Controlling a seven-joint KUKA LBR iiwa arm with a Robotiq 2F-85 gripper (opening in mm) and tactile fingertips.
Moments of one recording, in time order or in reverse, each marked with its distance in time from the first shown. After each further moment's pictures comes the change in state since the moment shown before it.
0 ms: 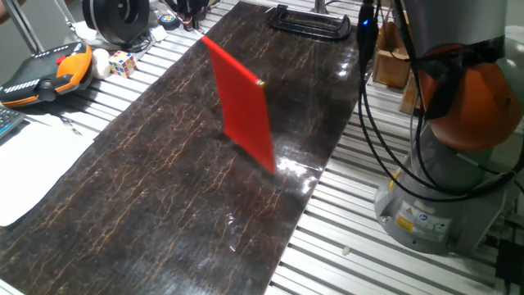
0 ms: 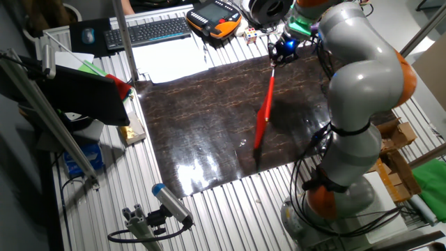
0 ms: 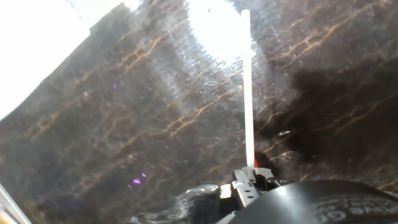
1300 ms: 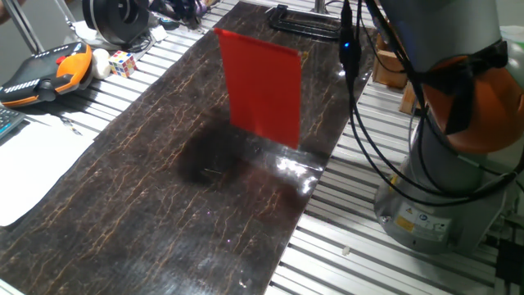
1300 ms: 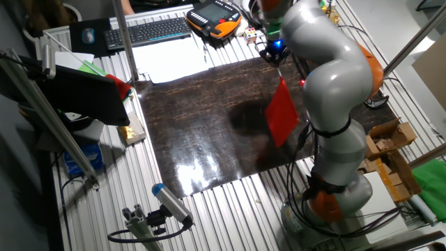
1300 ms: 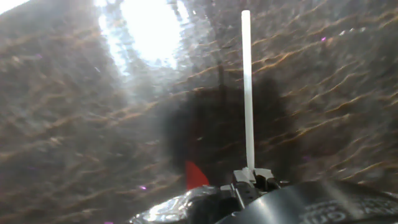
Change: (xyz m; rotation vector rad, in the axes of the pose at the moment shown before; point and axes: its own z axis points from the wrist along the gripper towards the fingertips) arm -0.003 -0.004 -0.003 0.506 -0.056 -0.430
